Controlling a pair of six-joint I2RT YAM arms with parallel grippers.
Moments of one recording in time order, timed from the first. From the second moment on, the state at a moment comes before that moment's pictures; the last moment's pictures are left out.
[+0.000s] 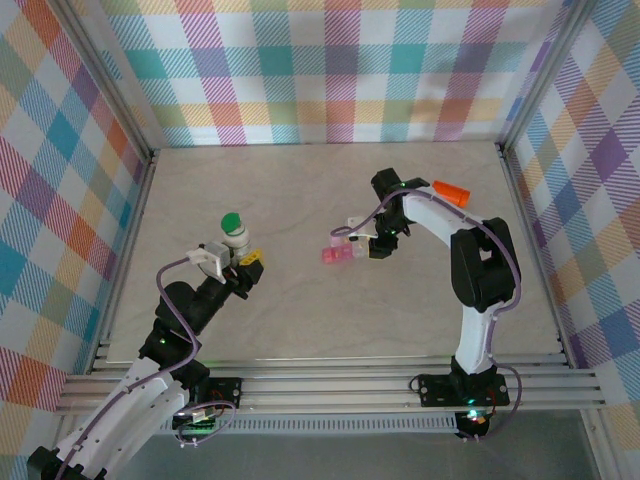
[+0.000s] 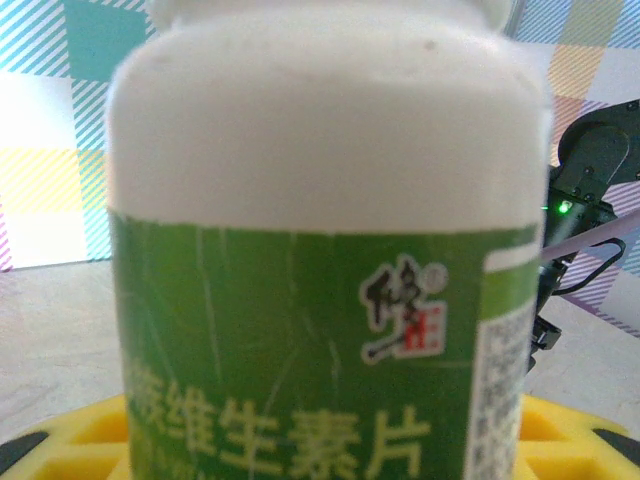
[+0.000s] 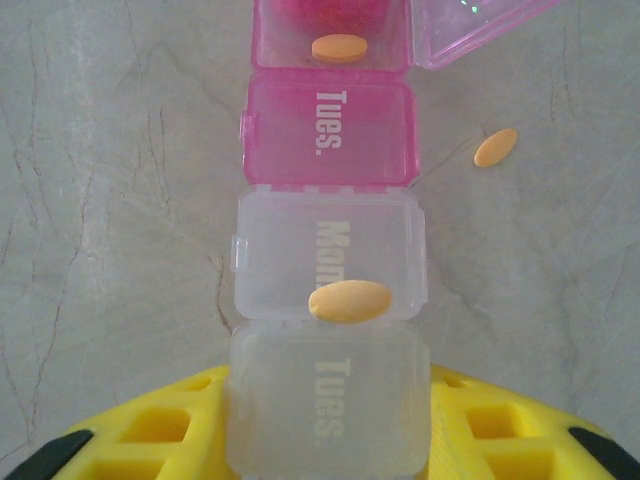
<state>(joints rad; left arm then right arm) -0.48 0.46 0.28 0.23 0.06 -0.16 0.40 1.94 1.48 -0.95 -0.25 -1.21</state>
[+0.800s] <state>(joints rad) -0.48 0.46 0.28 0.23 0.06 -0.16 0.40 1.93 1.51 -1.00 -0.20 -1.22</state>
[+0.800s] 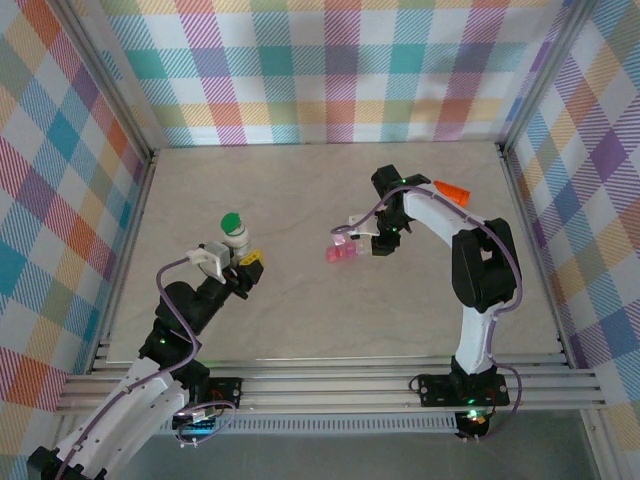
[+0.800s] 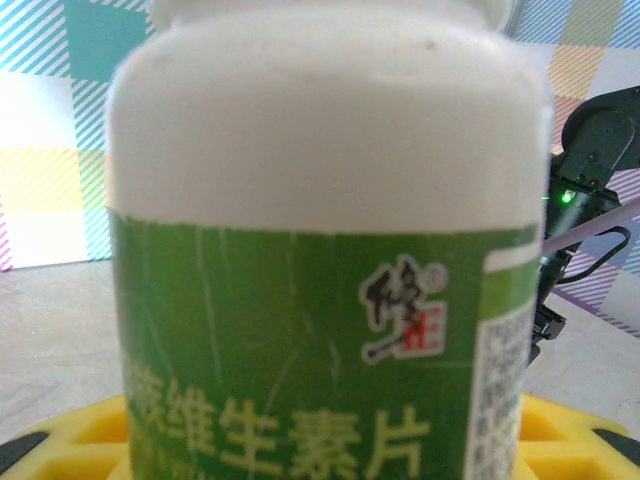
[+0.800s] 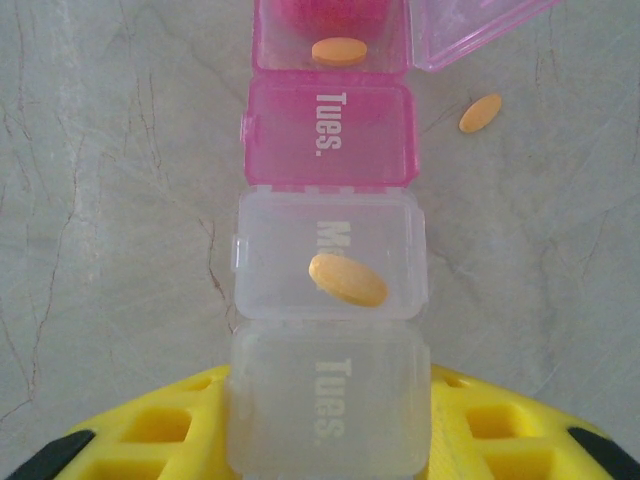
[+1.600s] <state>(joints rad) -0.48 0.46 0.28 0.23 0.06 -0.16 0.40 1.90 1.53 -1.05 -0.17 -1.24</state>
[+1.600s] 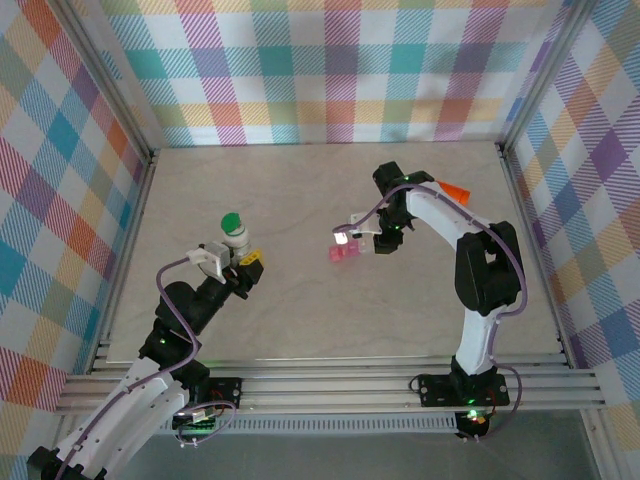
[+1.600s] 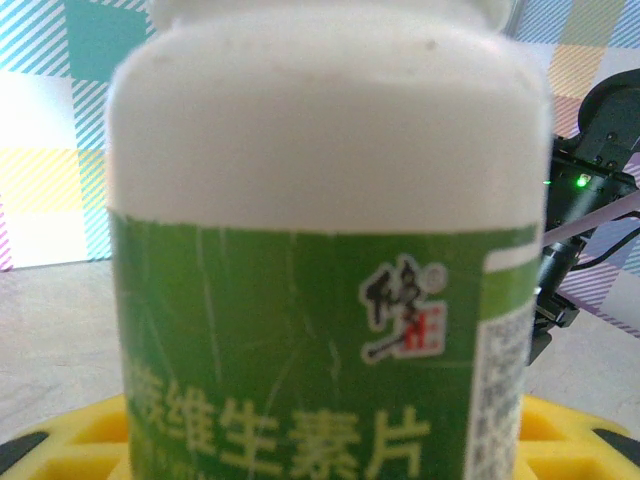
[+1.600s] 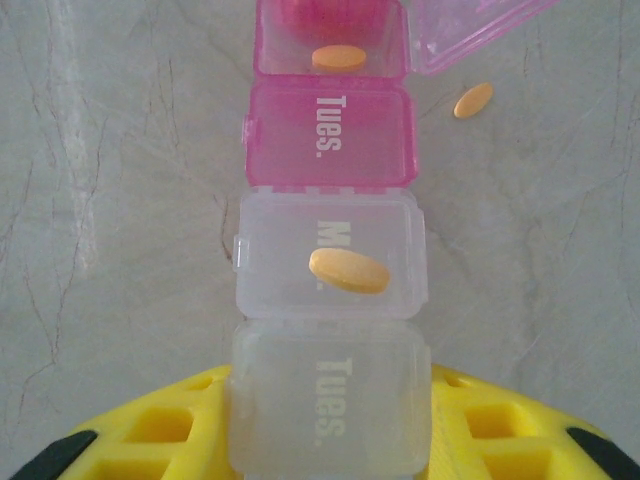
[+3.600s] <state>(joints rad) -0.56 0.72 0.28 0.33 0.30 -0.06 0.39 1.34 1.10 -0.38 -0.66 -0.46</state>
